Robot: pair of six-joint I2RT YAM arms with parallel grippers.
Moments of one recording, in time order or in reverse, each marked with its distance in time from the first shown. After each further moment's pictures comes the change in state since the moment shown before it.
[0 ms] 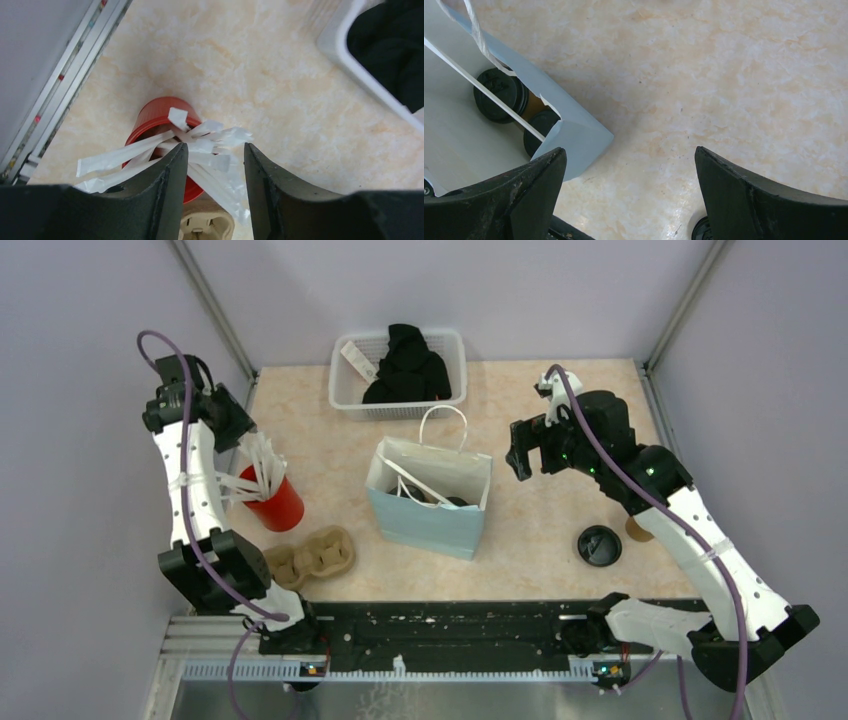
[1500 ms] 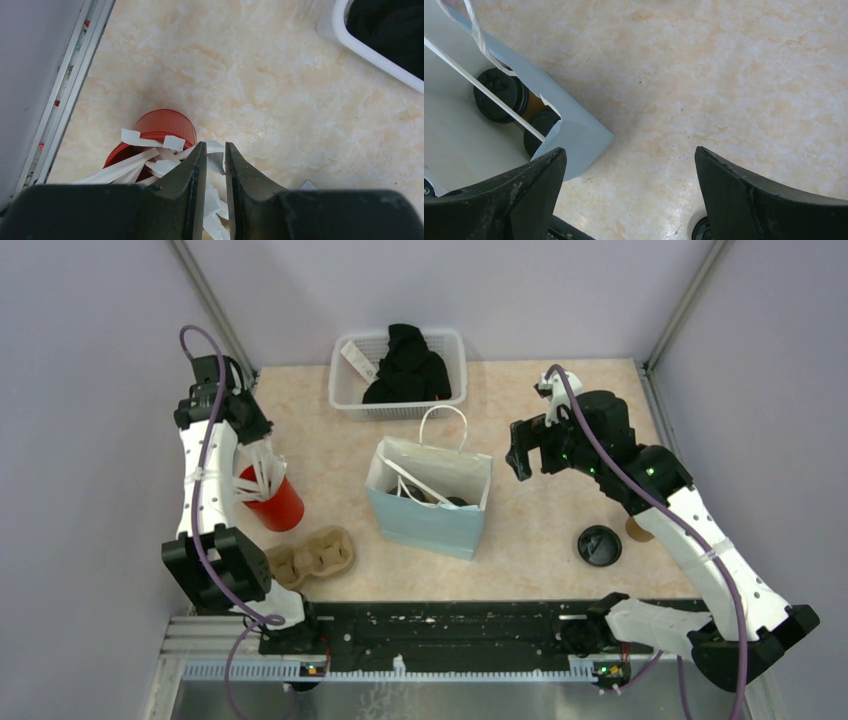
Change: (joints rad) left arm -0.129 -0.002 -0.072 0.132 -0.056 0.068; right arm 0.000 0.000 0.000 0.000 -0.001 0.000
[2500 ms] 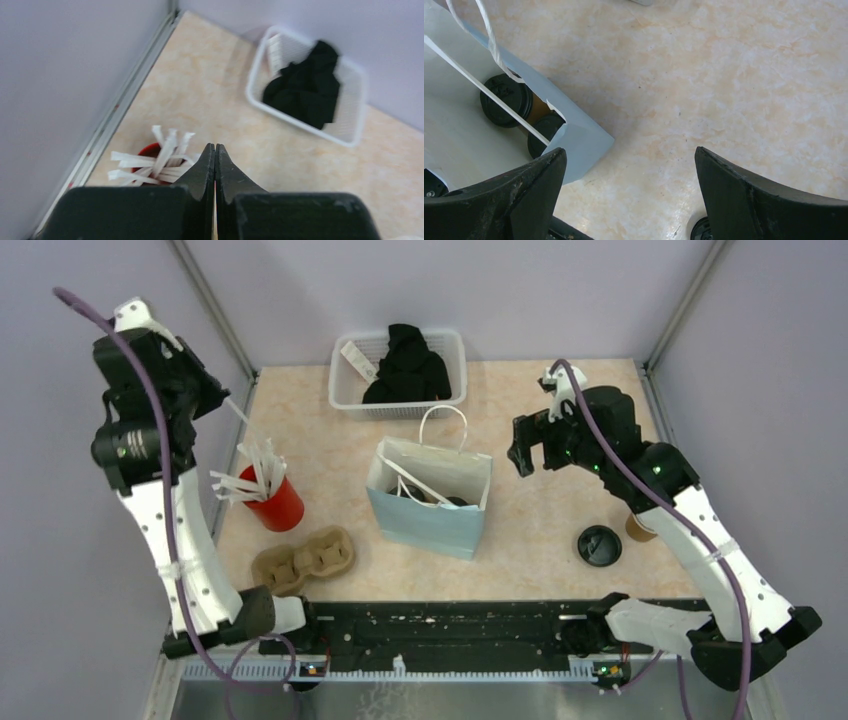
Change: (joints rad) left arm -0.007 -0.128 0.555 -0.292 -0.067 0.000; right arm 0.000 0.004 0.044 -0.020 0.005 0.001
